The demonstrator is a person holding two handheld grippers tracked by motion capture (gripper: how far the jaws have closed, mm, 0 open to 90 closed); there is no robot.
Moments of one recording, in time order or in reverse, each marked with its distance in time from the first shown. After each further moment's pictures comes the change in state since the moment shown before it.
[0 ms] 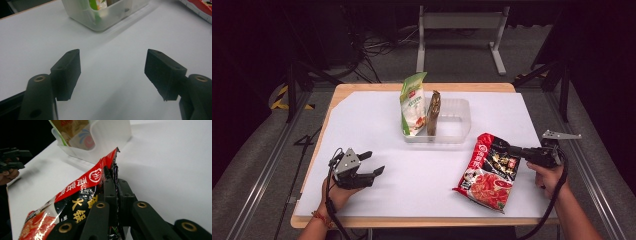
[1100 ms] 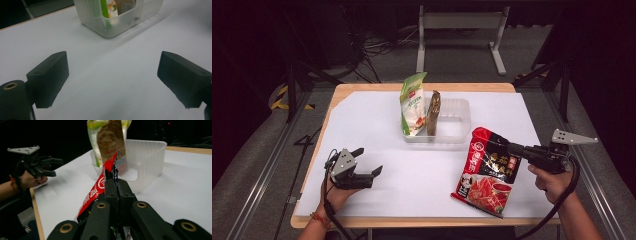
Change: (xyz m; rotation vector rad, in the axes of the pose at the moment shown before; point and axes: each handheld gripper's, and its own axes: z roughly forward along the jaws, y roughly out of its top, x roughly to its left) left arm -0.002 -0.001 -0.006 -0.050 0.076 -0.027; right arm 0.070 0.023 -0.026 -0.136 0.080 -0.183
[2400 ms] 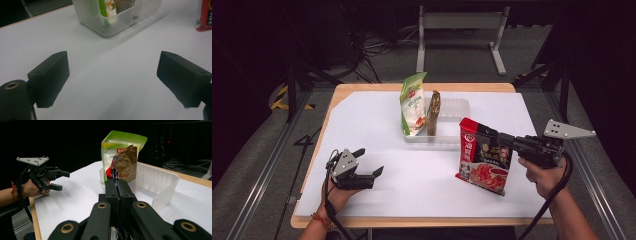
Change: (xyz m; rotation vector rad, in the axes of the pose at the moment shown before) left arm -0.002 0.000 0.001 0.008 -0.004 -0.007; right arm 0.045 0.042 0.018 -0.054 -0.016 -0.128
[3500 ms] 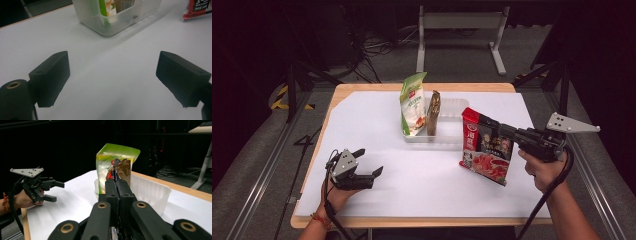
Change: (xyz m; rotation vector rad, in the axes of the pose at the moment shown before) left arm 0.001 -0.001 -0.001 0.003 -0.005 0.007; right arm 0.000 0.017 0.002 -0.056 -0.046 -0.015
